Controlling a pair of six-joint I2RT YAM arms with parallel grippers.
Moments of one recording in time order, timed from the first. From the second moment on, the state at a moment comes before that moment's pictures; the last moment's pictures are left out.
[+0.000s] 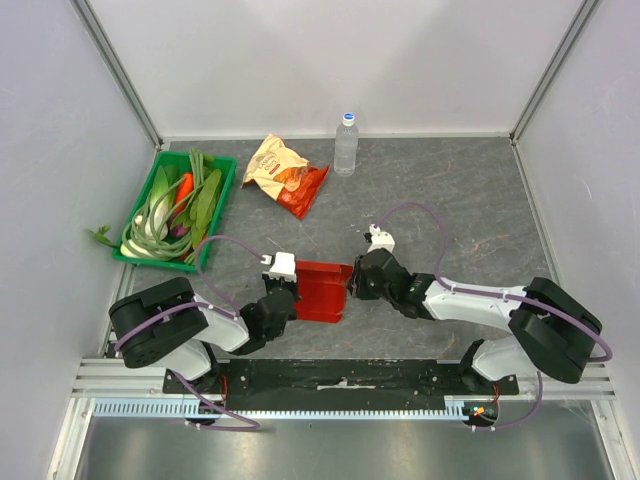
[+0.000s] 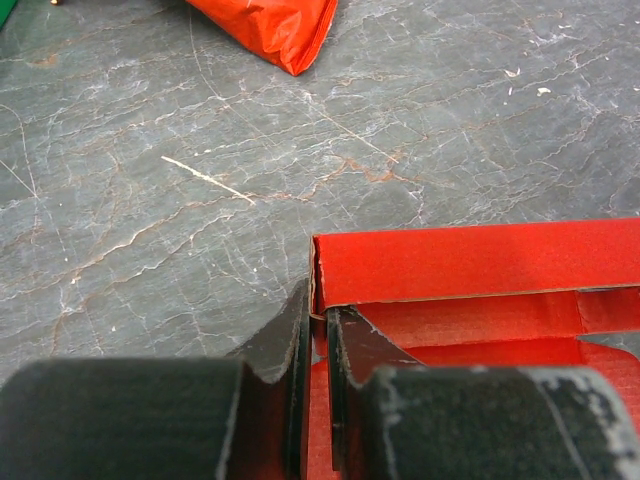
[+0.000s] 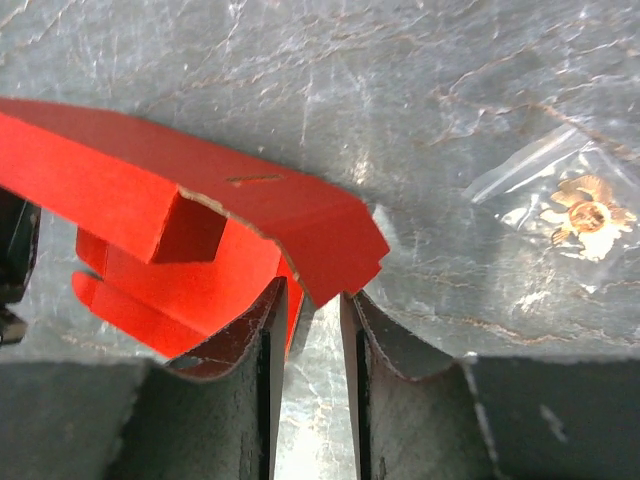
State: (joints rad) left arm -1.04 1.50 0.20 1.00 -0.86 -0.24; right arm 0.90 1.37 0.58 0.08 0.19 0.76
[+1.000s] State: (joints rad) left arm -1.05 1.52 0.22 0.97 -0.88 -0.27; right arm 0.91 1.56 0.60 0.23 0.36 0.88
